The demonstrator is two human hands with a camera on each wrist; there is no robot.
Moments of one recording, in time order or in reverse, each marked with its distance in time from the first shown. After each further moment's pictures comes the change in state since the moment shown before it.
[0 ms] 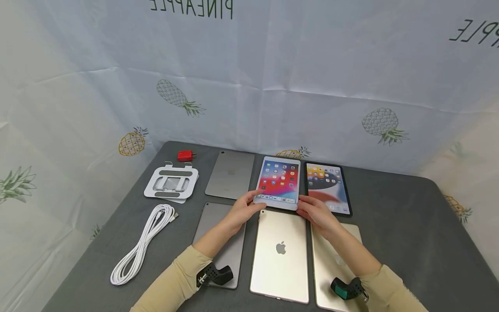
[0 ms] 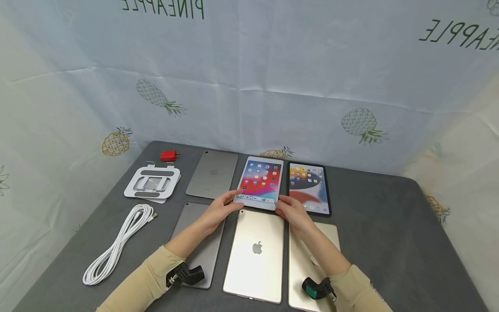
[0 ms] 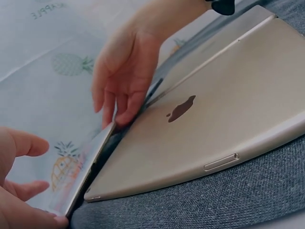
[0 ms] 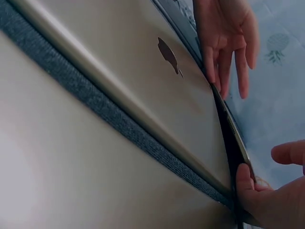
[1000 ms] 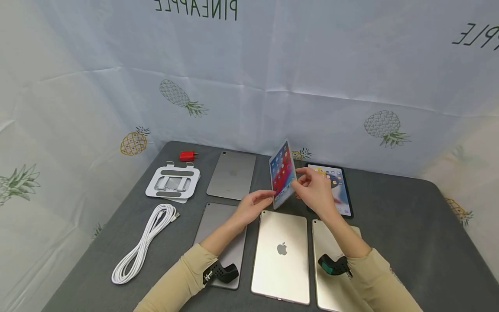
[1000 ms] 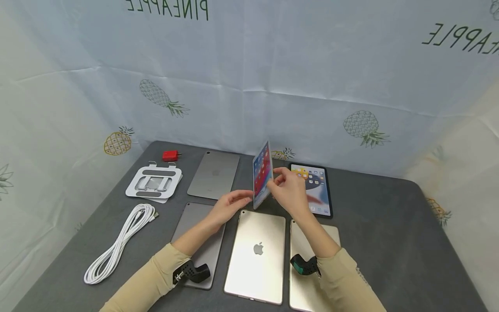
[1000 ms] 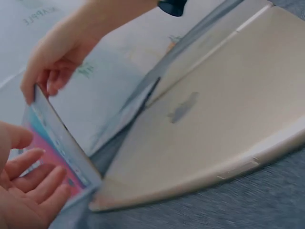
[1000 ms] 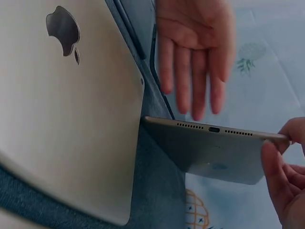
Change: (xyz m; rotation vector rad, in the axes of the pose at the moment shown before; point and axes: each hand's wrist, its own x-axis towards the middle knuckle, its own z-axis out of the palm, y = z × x) left_hand 0.006 0.006 0.009 0.099 -0.034 0.167; right_hand 0.007 -0.051 0.019 -0.618 0.337 -0.658
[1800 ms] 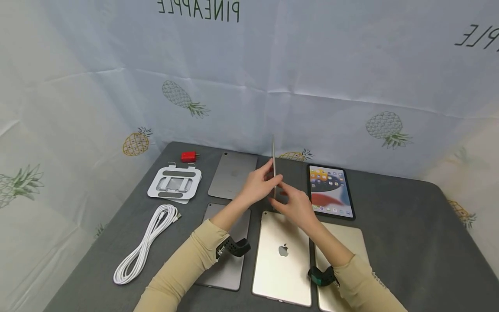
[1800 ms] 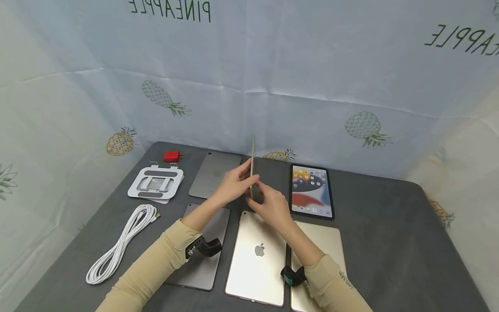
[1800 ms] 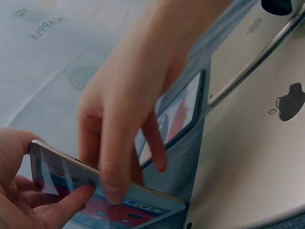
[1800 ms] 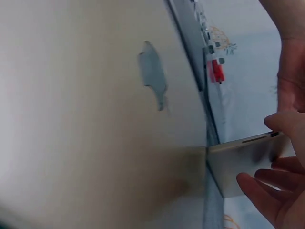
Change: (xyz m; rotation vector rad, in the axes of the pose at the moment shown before) left_hand 0.037 0.059 -0.009 0.298 0.010 0.065; right_hand -0.019 0.003 0.046 -0.120 -0.170 -0.146
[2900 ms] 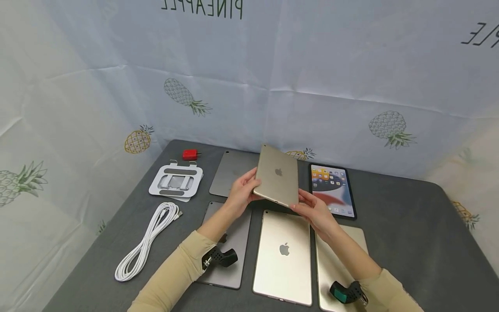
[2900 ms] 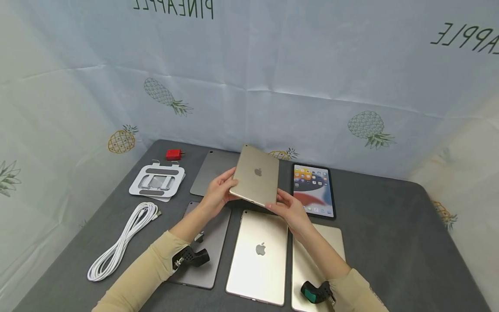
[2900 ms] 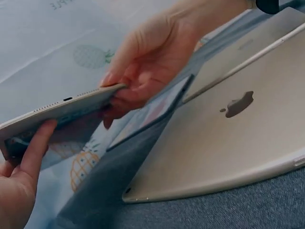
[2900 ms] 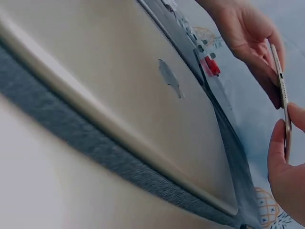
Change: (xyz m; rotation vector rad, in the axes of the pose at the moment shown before) left_hand -0.018 -0.047 -0.005 -0.815 0.090 -0.095; right_hand -0.030 0.031 -0.025 0.965 -0.174 0.549
